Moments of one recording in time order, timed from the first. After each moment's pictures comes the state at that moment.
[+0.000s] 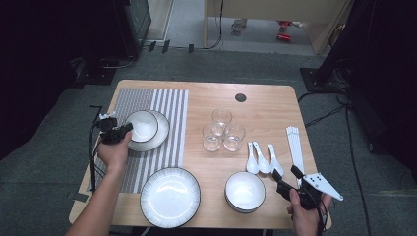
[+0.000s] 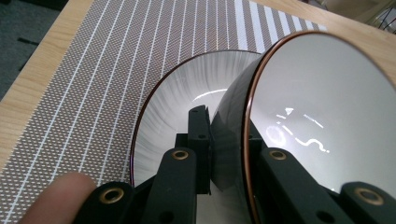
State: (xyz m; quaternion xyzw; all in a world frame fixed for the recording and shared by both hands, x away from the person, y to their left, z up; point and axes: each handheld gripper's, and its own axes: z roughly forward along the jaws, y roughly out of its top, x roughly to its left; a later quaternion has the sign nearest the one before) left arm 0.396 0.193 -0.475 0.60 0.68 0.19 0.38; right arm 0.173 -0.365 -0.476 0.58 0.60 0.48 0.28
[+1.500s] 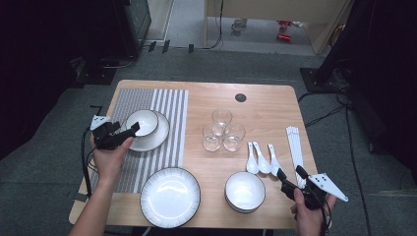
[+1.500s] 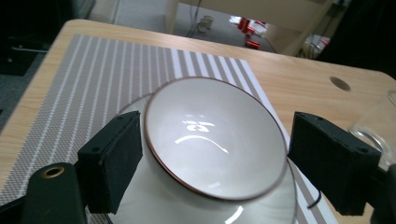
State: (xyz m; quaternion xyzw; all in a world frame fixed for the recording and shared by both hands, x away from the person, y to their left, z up) left arm 0.346 0.186 -0.443 0.63 0.57 0.22 0.48; right arm 0.172 -0.375 -0.476 0.59 0.58 0.48 0.29
